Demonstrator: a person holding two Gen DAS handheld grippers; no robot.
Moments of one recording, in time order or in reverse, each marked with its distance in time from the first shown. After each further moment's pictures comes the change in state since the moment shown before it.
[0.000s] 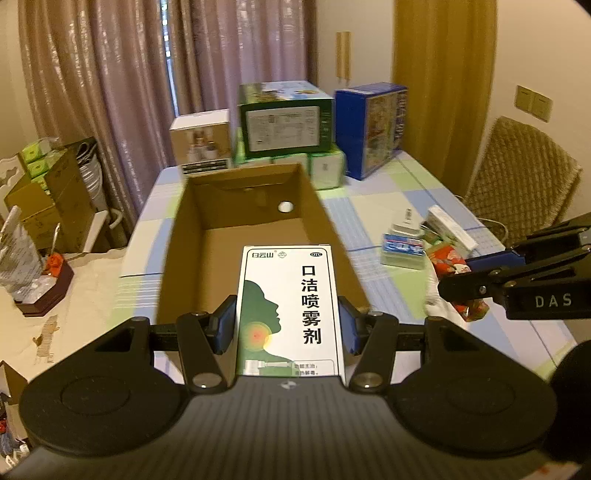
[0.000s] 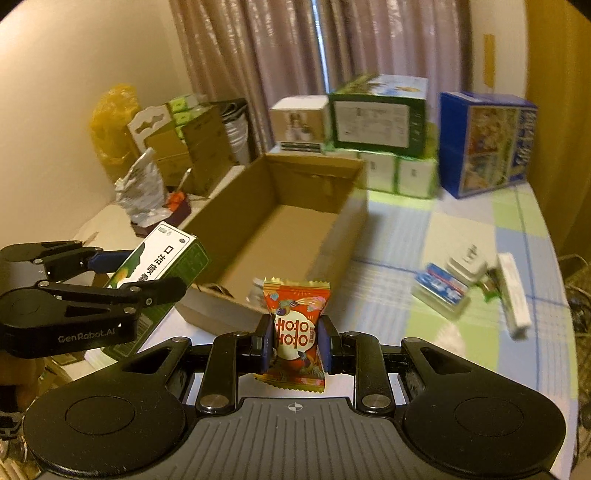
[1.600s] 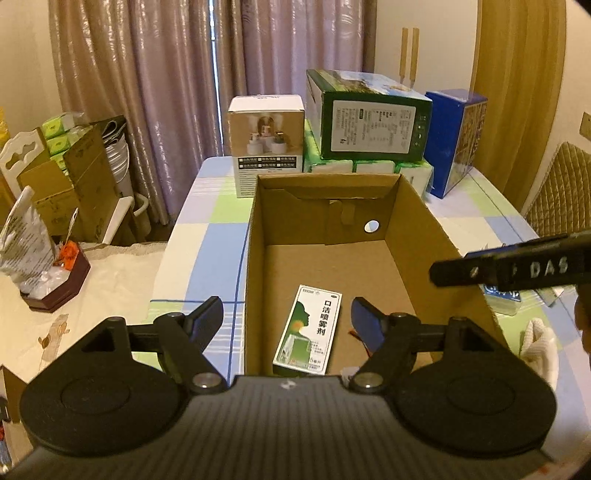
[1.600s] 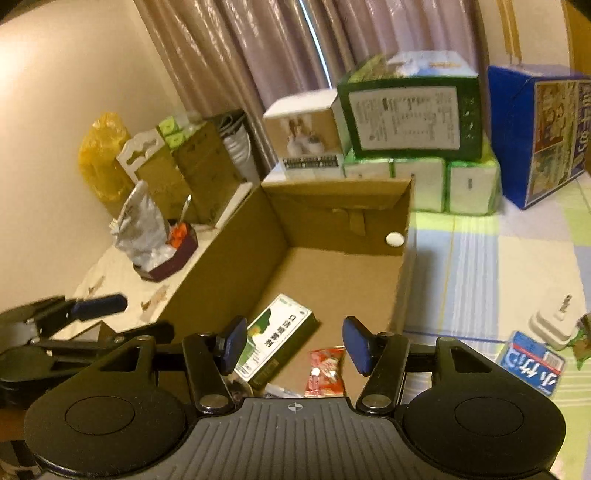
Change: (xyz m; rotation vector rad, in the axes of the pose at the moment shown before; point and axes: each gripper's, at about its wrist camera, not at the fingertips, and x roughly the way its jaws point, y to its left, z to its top) left arm 0.109 0.101 0.038 -0.101 0.017 0.070; right arm 0.147 -0.026 0.089 0.142 -0.027 0.080
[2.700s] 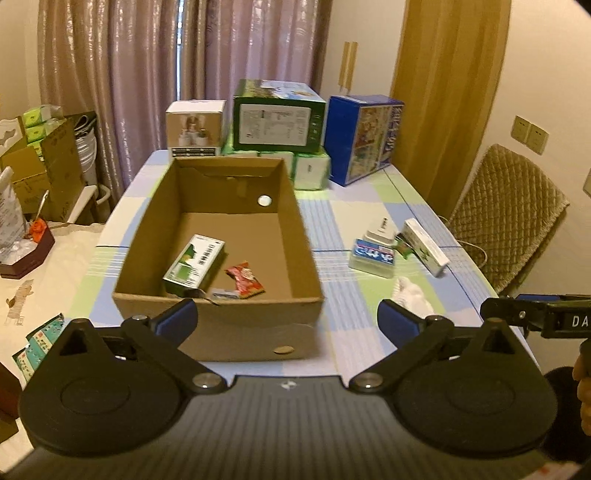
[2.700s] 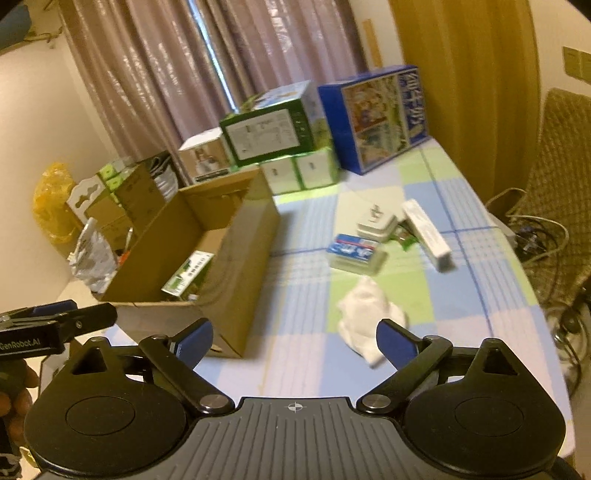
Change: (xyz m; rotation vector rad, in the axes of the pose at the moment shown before) left arm -0.129 -0.118 -0.075 -0.029 -0.024 -0.134; right arm -0.220 -0.046 -0.147 0.167 -0.121 -0.214
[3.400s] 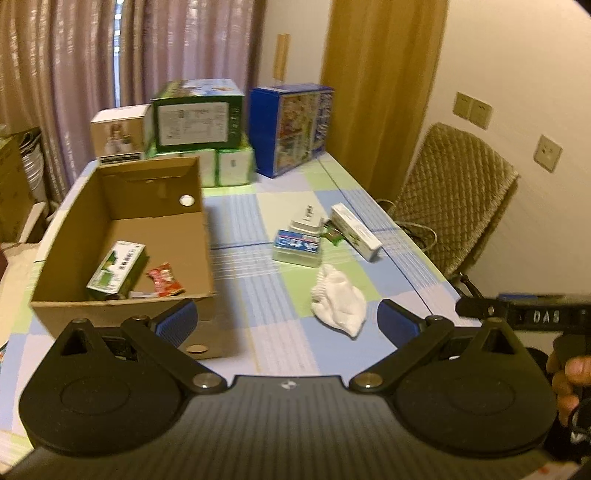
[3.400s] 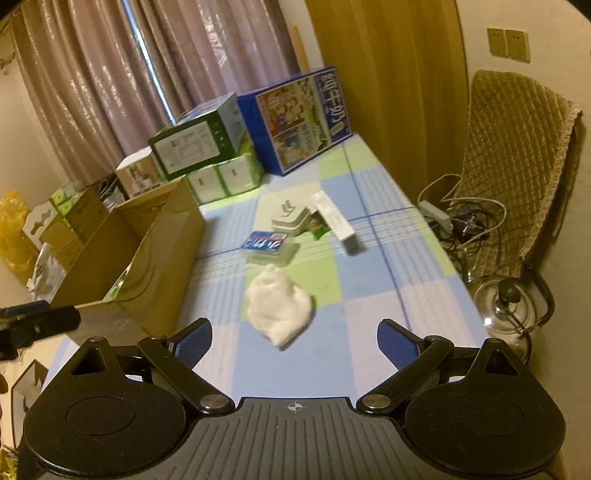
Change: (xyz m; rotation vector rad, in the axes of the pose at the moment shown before) left arm 0.012 -0.075 -0.010 0.106 0.015 -0.148; right arm -0.036 -0.070 -0.027 0.096 -0.052 -0.139
